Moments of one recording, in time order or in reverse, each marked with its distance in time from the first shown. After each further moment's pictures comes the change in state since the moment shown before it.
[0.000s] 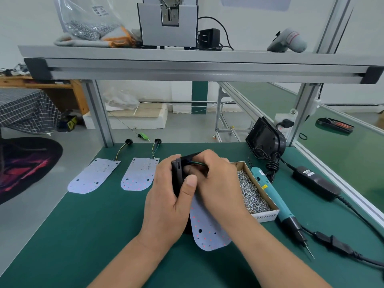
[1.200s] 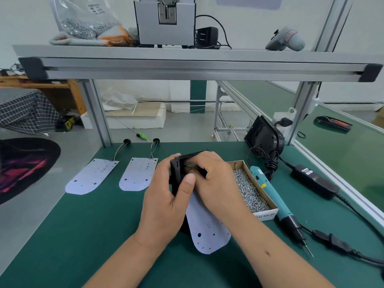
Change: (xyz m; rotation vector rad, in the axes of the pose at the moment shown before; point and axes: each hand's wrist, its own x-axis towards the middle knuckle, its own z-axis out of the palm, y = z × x) left_hand 0.004 0.000 -0.001 -0.083 0.000 -0.026; right_hand 0.004 0.006 0.000 0.056 -0.089 -0.145
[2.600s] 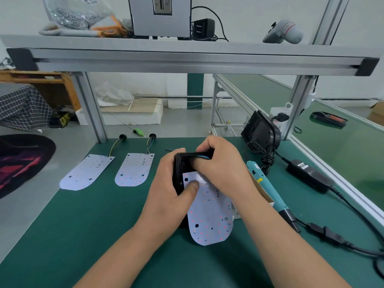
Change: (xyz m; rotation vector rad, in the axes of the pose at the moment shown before) left_hand -0.004 0.011 0.003 -0.028 -0.144 -0.104; right_hand 0.020 -0.004 -0.028 -0.087 -0.025 0.307
